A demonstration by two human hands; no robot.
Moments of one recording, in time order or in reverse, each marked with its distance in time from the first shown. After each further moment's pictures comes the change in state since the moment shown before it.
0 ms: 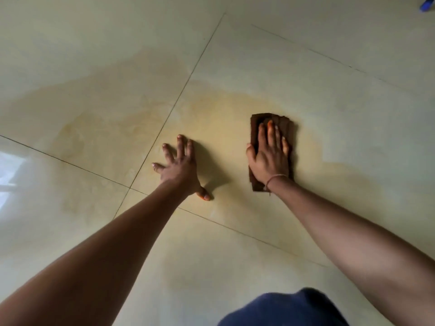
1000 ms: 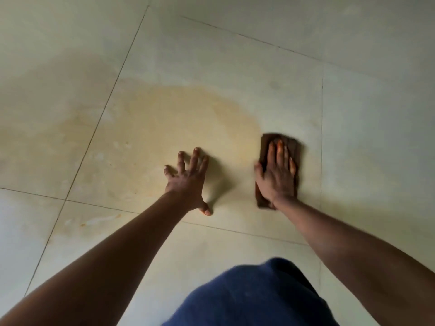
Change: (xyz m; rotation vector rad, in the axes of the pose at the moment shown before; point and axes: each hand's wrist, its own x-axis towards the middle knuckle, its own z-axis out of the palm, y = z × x) left_hand -0.021 0.111 0.062 0.366 -0.032 0.357; right_hand -0.077 0.148 -0.011 -0.019 -0.033 0.266
